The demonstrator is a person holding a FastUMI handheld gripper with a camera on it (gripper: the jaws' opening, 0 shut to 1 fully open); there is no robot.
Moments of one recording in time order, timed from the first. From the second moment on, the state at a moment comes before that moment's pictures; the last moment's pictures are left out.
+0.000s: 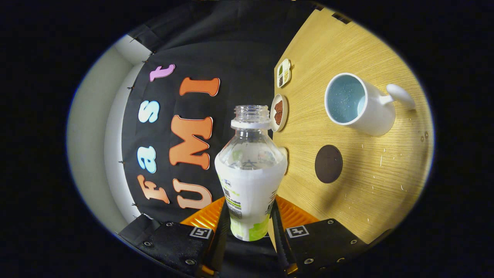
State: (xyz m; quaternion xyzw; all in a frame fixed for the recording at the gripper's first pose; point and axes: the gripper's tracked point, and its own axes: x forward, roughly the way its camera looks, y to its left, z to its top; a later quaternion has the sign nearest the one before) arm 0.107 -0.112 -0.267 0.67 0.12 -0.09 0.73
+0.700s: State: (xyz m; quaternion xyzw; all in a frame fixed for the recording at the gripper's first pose) arm 0.114 -0.121 -0.276 0.72 0.12 -0.11 0.68
